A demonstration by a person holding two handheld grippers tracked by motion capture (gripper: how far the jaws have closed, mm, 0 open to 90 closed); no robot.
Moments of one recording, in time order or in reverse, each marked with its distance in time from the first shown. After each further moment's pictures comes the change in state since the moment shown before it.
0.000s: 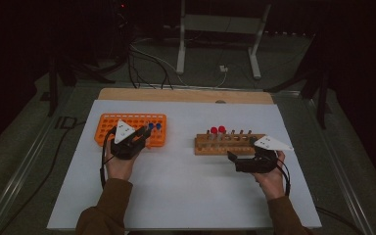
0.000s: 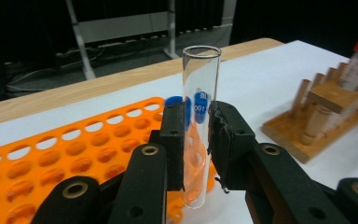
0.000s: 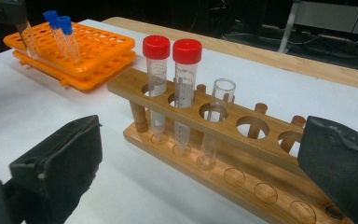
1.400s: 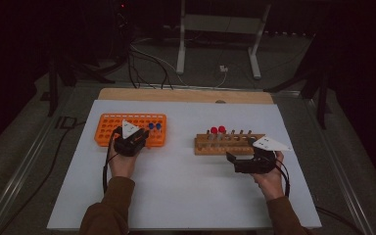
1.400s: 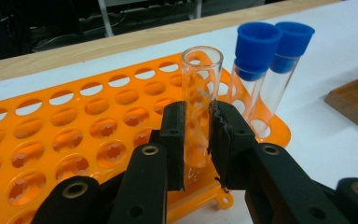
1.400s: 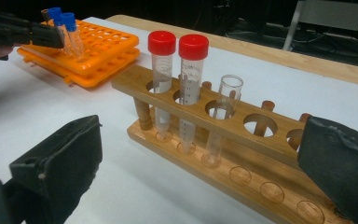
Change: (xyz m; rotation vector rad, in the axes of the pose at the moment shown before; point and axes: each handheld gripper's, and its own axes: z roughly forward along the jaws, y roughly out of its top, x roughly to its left) left arm 0.013 -0.025 0.036 0.140 0.082 -0.007; right arm 0.002 -0.002 0.002 0.007 0.015 0.001
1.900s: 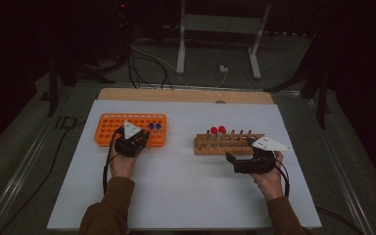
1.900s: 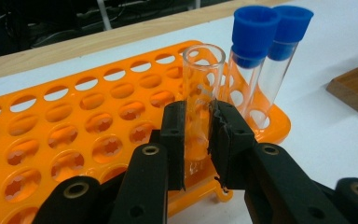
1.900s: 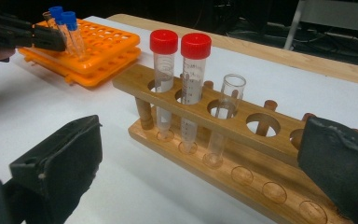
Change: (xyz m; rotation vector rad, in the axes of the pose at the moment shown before) left arm -0.003 -0.002 0.003 0.042 0.003 0.025; right arm 0.001 0.000 0.001 0.003 0.002 -0.002
